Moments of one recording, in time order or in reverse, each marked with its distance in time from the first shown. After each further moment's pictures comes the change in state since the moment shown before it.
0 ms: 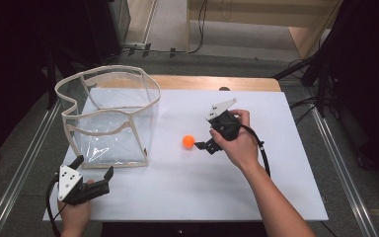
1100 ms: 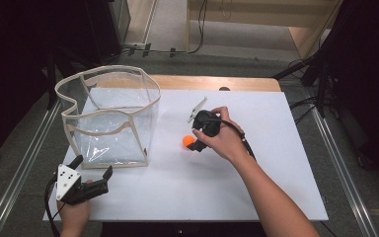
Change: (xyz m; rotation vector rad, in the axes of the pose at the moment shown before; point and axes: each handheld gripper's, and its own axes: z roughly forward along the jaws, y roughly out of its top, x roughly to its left) left arm 0.003 0.001 -0.001 -0.004 -0.007 -0.025; right arm -0.009 0.021 0.055 0.260 0.048 -0.069
